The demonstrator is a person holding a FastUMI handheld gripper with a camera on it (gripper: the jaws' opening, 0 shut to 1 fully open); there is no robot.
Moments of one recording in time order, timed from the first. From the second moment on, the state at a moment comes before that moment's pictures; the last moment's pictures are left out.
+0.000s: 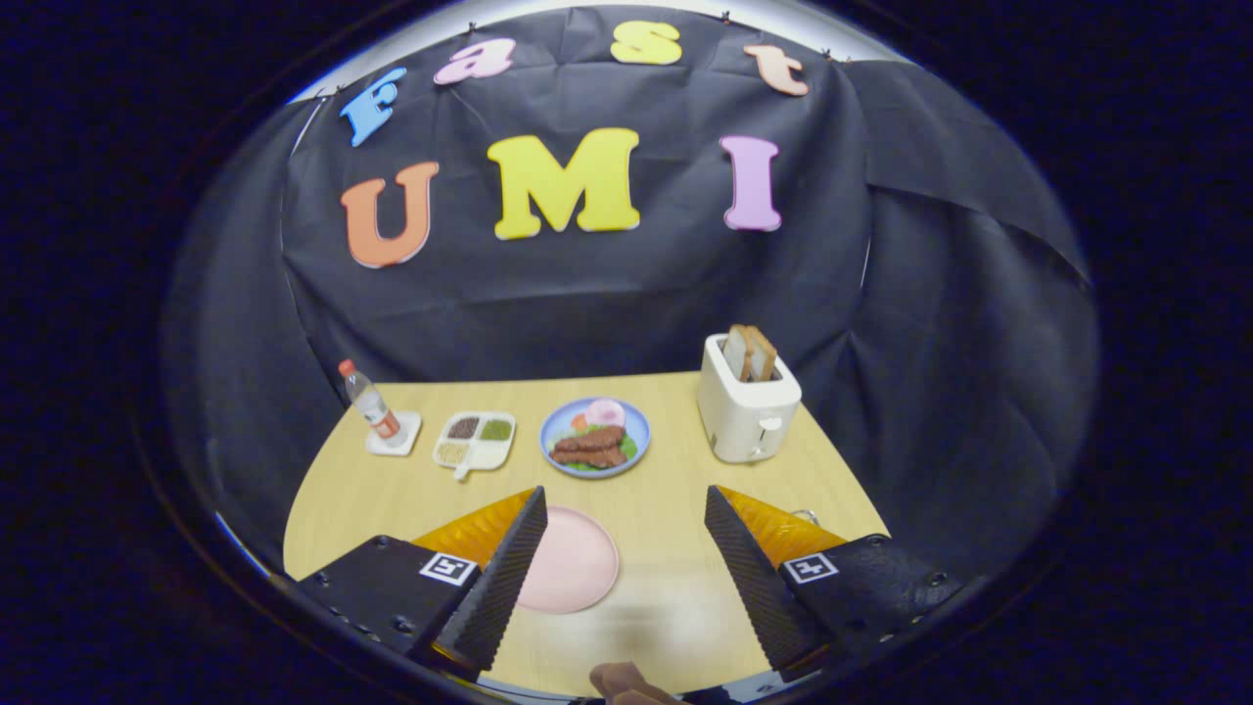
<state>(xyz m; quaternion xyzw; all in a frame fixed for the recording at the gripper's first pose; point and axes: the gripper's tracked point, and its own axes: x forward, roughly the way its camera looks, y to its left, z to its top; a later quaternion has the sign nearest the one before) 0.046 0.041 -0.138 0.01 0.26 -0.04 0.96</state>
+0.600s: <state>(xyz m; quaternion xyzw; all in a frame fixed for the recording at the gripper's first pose) 0.004 0.082 -0.025 -0.05 0.05 -0.01 1.00</state>
